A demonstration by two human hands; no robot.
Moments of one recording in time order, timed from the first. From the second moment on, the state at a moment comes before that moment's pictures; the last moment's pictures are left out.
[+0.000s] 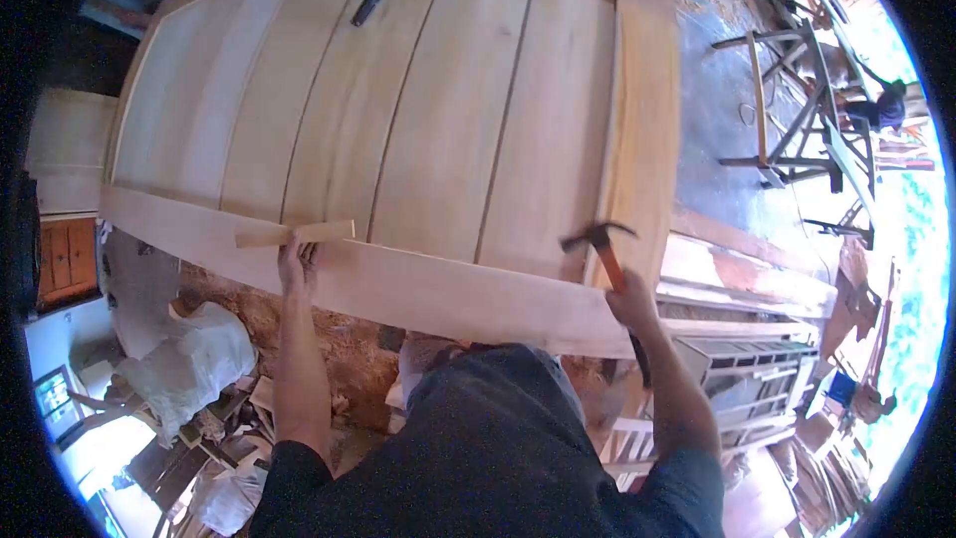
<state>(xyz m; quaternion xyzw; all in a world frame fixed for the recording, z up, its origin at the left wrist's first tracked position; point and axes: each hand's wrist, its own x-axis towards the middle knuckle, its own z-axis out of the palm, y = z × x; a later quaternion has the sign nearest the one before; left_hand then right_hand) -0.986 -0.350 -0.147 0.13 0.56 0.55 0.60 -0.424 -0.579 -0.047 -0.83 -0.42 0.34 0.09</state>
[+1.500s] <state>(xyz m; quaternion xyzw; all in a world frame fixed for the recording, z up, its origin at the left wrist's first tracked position) -1.173 -0.233 -0.134 0.34 0.58 0.47 0.57 -1.199 0.041 0.047 -0.07 -0.97 0.02 -0.24</state>
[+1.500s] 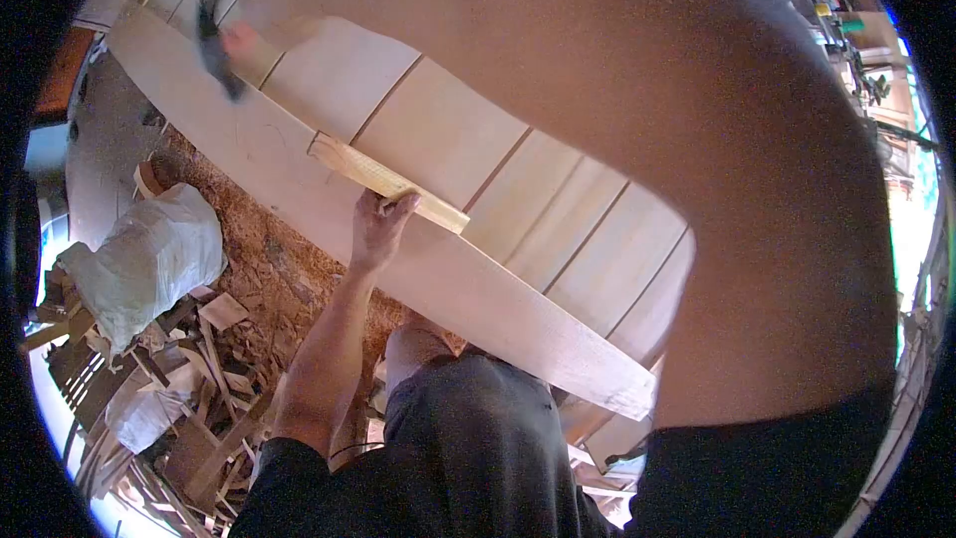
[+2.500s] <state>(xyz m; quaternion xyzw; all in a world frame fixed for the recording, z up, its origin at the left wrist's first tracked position) -1.172 -0.233 -0.134 0.34 0.56 0.50 0.56 -1.213 0.037 0.084 -0.14 -0.97 0.02 -0.19</state>
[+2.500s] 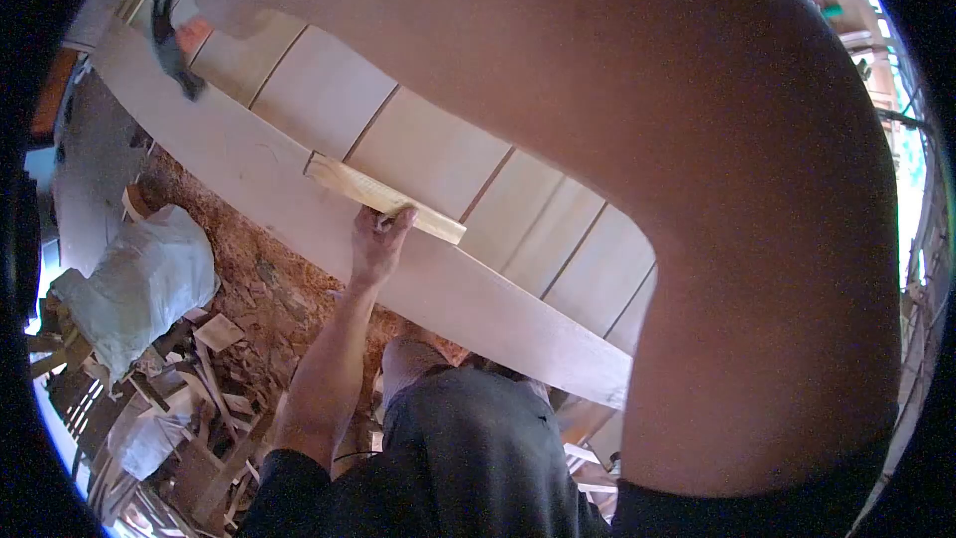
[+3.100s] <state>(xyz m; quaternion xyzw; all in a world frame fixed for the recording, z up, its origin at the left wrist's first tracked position) -1.203 -0.224 -0.154 0.18 0.56 0.52 0.62 -0.983 -0.066 0.068 -0.57 -0.65 0.50 0.11</state>
